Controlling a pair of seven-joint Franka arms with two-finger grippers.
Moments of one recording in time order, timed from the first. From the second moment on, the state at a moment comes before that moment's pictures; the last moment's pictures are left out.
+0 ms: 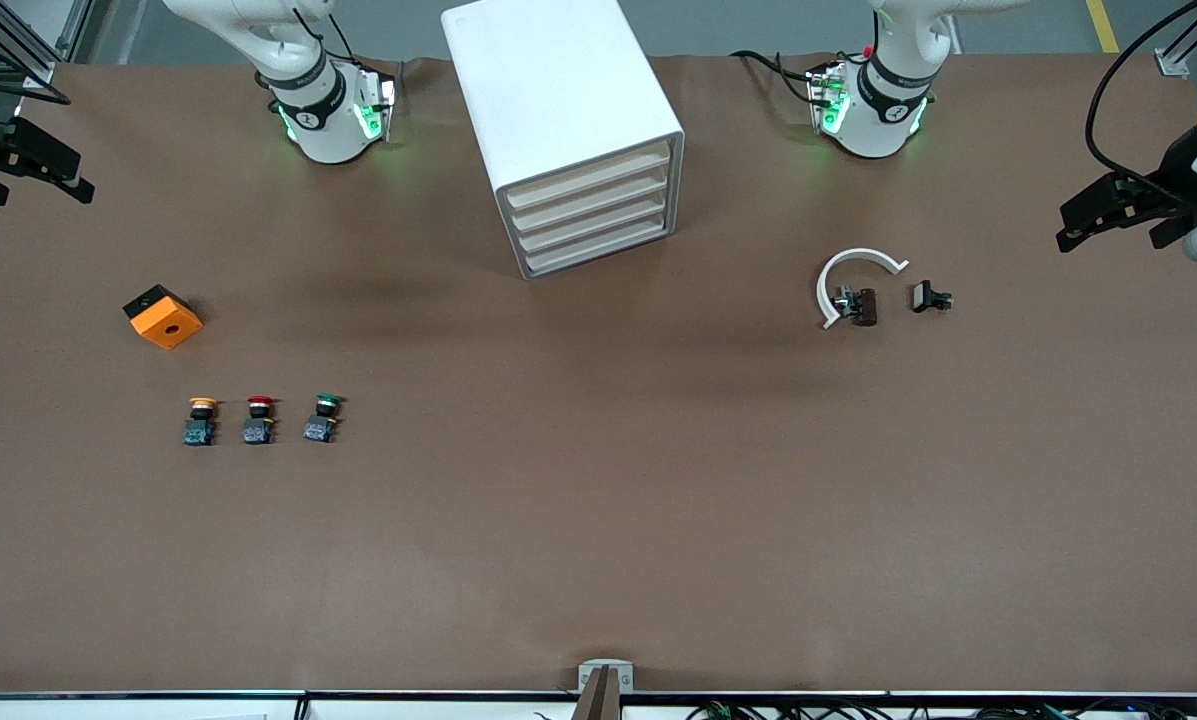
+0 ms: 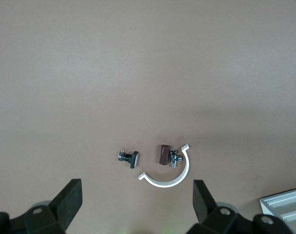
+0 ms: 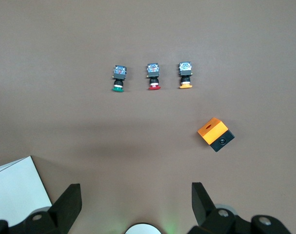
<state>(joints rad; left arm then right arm) 0.01 -0.05 -0.05 -1.59 0.01 1.53 -0.06 -0.03 -0.22 -0.07 -1.75 0.03 1.50 -0.09</state>
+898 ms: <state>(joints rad) 0.01 0.05 -0.01 -1.58 0.01 1.53 -0.06 -0.03 -0.22 -0.07 -1.74 0.03 1.50 -0.09</state>
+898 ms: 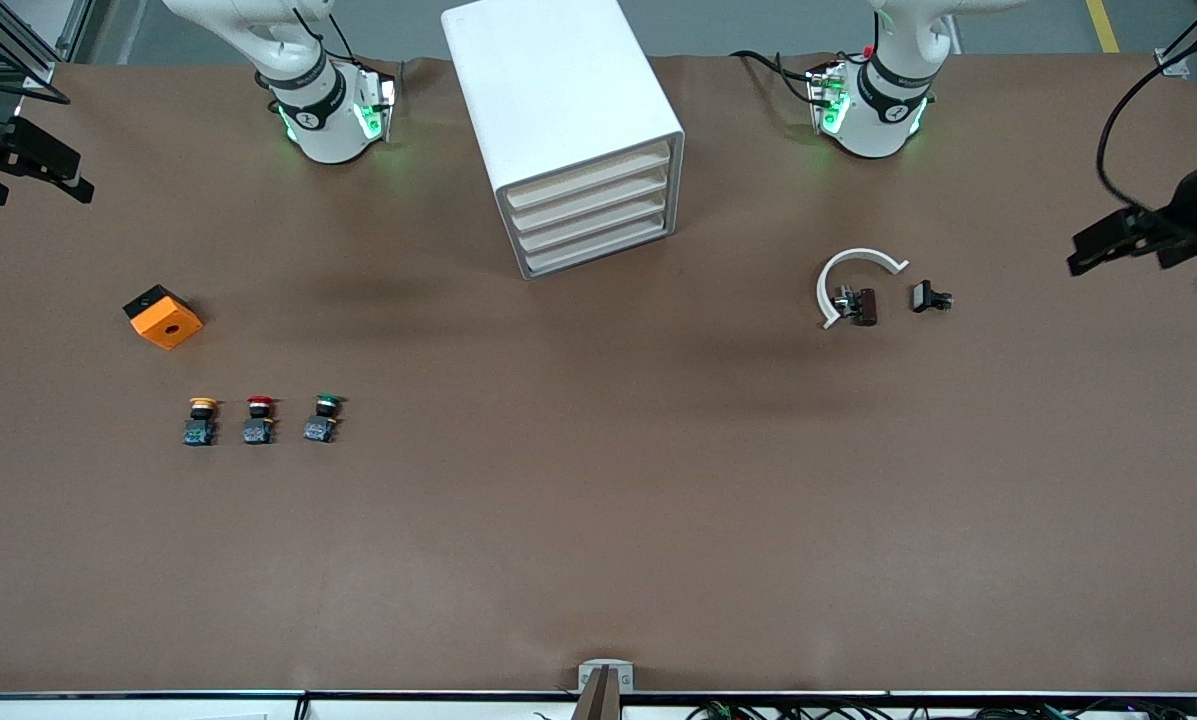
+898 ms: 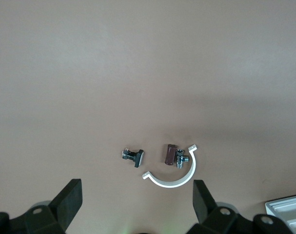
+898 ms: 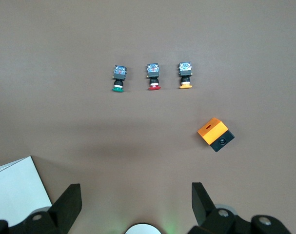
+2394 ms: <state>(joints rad) -0.38 0.46 -0.06 -1.57 -0.21 1.63 -1.25 -0.03 -0.22 -0.07 -1.74 0.03 1.49 -0.09</state>
